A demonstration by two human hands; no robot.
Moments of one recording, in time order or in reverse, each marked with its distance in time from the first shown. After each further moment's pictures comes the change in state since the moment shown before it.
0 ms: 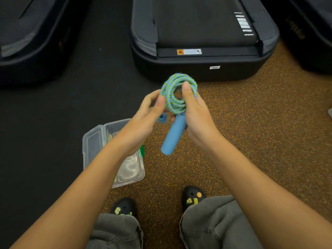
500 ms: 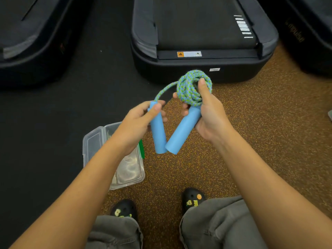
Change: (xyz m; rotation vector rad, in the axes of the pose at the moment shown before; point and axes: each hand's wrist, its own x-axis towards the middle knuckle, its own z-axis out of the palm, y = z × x) left_hand 0.007 -0.010 -0.014 -0.074 0.126 -0.063; right_hand 0.011 -0.015 -0.017 0.221 0.010 0.072
